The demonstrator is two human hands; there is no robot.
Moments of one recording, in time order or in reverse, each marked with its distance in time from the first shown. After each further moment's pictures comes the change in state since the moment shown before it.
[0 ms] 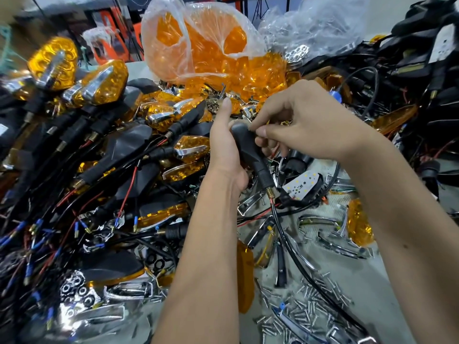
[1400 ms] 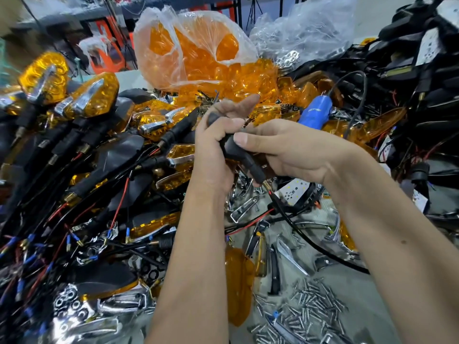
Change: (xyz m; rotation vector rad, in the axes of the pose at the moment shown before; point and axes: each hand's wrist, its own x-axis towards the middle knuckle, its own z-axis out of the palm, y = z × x) left_hand 0.003 0.009 -0.005 -0.077 -0.190 0.342; right_hand -0.003 0.002 0.026 0.753 -0.231 0.388
